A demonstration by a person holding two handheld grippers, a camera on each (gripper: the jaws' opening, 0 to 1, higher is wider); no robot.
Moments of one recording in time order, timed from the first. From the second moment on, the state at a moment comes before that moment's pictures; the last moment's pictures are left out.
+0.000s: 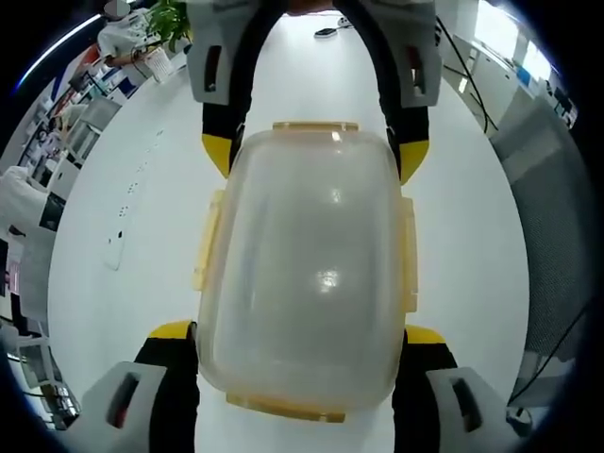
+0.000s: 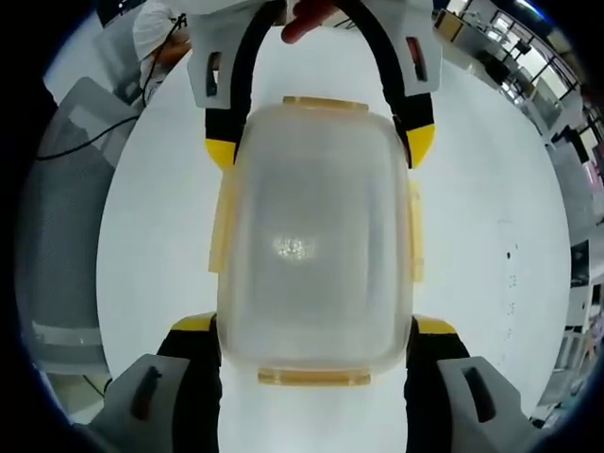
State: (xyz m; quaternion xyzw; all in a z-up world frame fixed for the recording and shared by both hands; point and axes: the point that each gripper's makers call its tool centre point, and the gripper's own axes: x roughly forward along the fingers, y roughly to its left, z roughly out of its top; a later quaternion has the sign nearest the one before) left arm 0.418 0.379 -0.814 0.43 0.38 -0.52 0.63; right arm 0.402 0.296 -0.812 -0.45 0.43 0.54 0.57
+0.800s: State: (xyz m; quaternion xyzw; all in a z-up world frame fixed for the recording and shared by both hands) left arm 0.422 0.390 -0.796 0.30 0.28 -0.50 0.77; right arm 0.407 0.301 -0.800 -0.32 0.31 0.51 0.74
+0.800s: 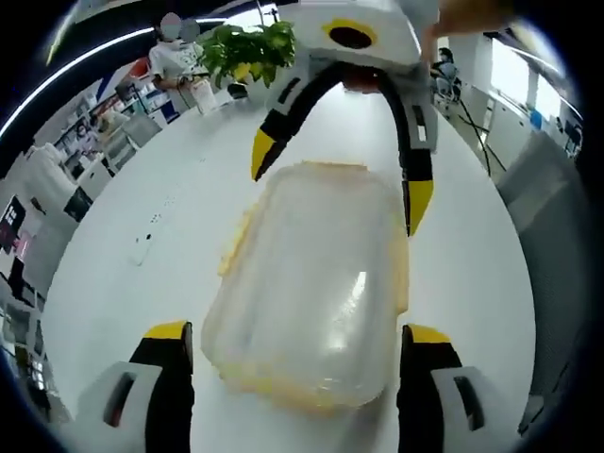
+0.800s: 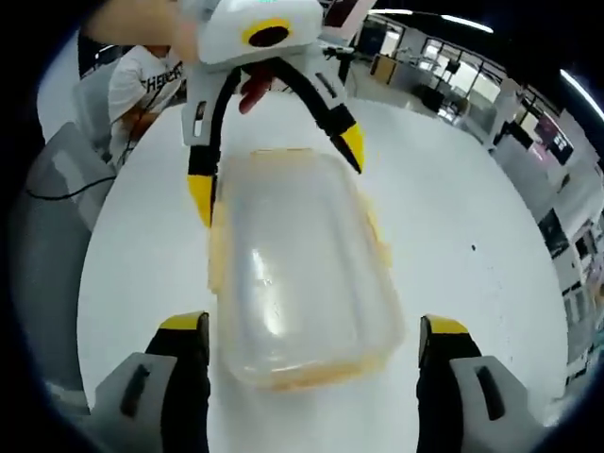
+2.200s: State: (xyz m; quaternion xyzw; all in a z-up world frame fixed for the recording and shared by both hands) left arm 0.375 0.411 -0.797 0.08 0.22 -0.37 0.90; right arm 0.350 0.283 -0.796 -0.06 0.28 0.34 0.89
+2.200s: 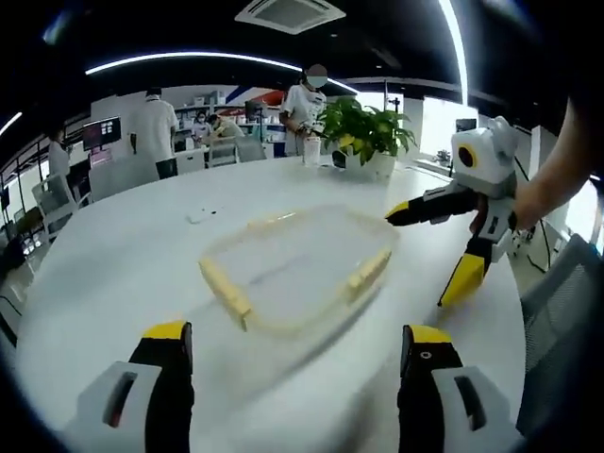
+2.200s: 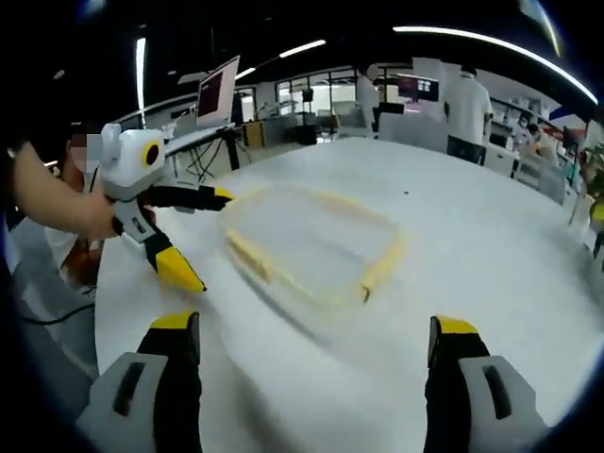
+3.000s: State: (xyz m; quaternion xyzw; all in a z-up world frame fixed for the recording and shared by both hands) left arm 0.335 0.449 -0.780 0.05 0.24 -0.33 0.91; right arm 0.318 0.261 -0.774 -0.03 0.28 0.33 0.90
